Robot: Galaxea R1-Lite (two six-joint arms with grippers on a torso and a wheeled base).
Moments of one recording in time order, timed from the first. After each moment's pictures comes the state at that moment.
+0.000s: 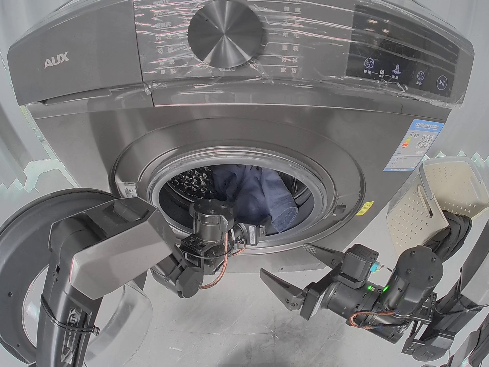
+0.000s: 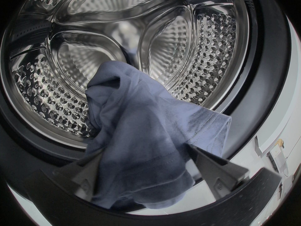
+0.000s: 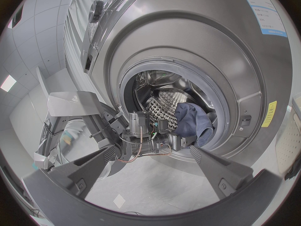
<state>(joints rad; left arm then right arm) -0.59 2.45 -1.16 -1.10 0.11 -0.15 0.90 1.89 -0.30 -1.54 -0.17 0.22</state>
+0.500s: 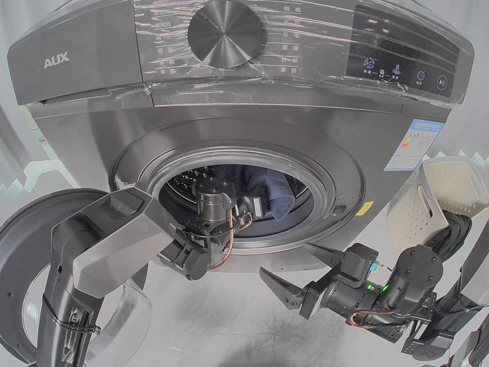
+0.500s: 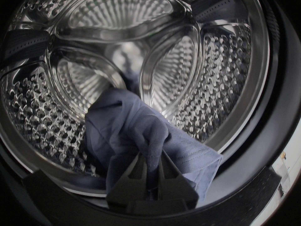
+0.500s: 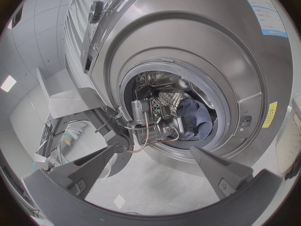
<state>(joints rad) -0.58 2.47 -1.35 -1.09 0.14 -0.19 0.90 1.89 -0.30 -1.54 -0.17 0.22</state>
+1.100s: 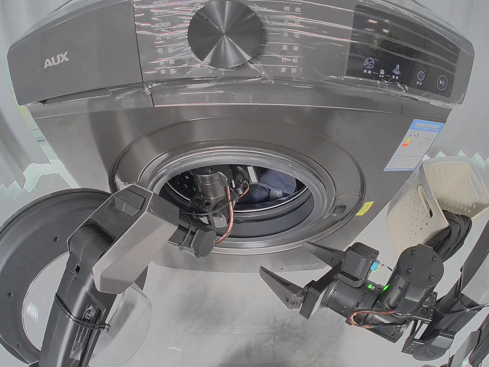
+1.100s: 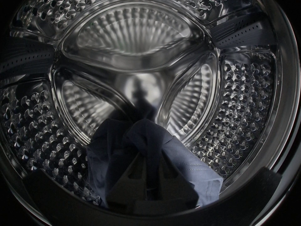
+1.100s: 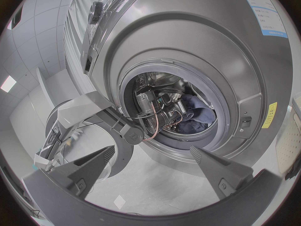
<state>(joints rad) -0.53 2.58 -1.67 -1.10 0.22 -0.19 0.90 1.89 -0.31 -1.54 -0.17 0.22</state>
